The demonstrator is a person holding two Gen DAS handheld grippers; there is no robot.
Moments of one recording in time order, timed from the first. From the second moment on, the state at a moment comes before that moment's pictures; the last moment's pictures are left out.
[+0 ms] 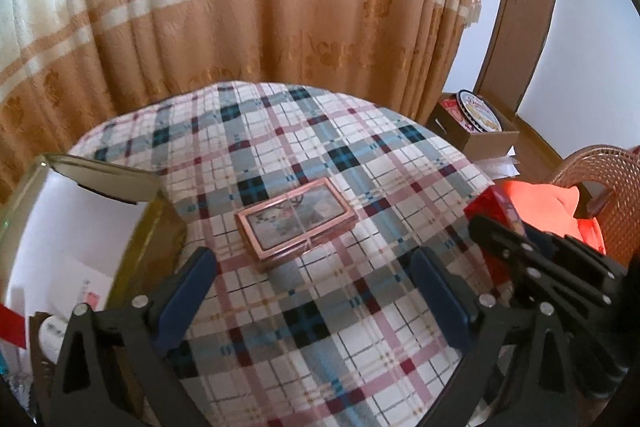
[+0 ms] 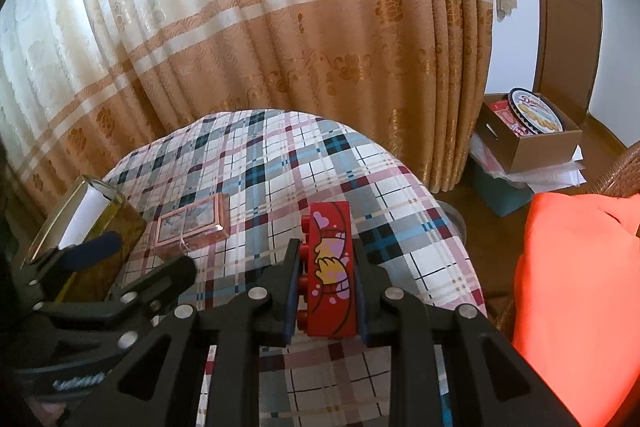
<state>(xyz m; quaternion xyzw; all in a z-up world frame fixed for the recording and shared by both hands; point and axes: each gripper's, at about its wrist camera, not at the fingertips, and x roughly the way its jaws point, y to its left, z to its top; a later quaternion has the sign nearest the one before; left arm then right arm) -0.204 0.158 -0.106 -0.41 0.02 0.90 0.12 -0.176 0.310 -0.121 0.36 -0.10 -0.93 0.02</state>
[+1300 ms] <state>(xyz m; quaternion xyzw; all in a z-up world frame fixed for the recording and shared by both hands) -0.228 0.165 -0.131 -0.44 0.02 0.89 0.11 -0.184 0.314 -0.129 0.39 -0.11 -0.92 0.03</state>
